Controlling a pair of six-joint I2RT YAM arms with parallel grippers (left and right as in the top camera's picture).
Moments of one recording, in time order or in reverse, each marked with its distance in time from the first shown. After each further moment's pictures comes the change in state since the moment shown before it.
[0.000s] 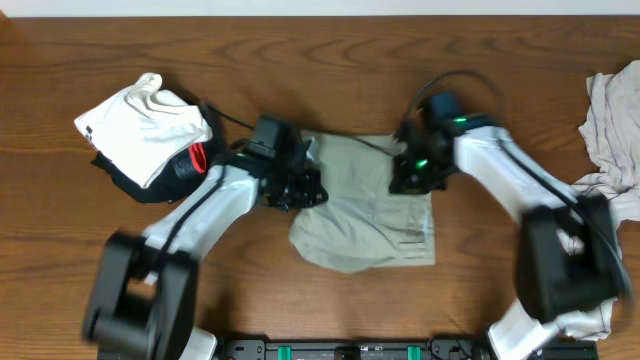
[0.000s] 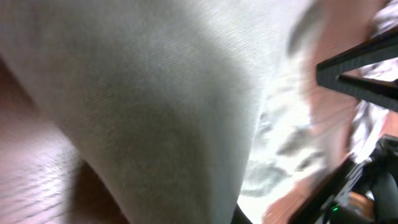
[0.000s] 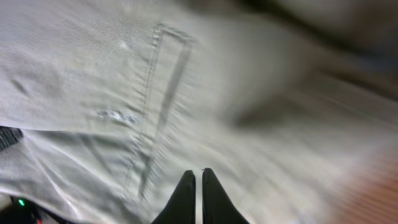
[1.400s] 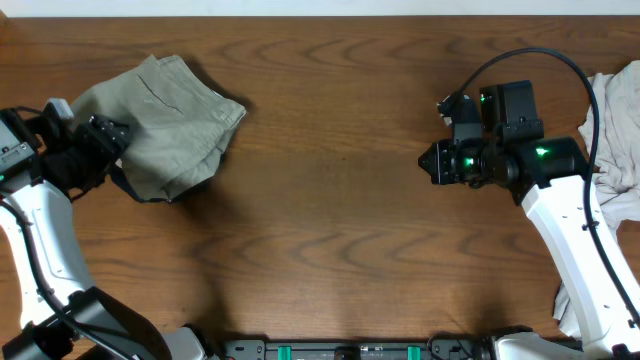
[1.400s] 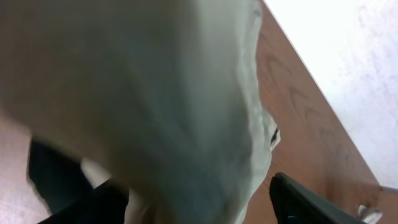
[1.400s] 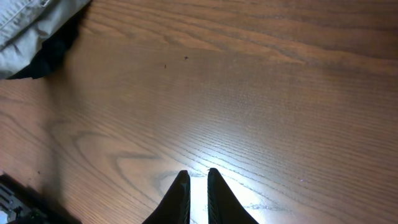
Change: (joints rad) left arm 0.964 -0.139 0.206 -0.155 0.022 0.039; right arm -0.053 -0.406 0.002 -0.054 0.072 -0.002
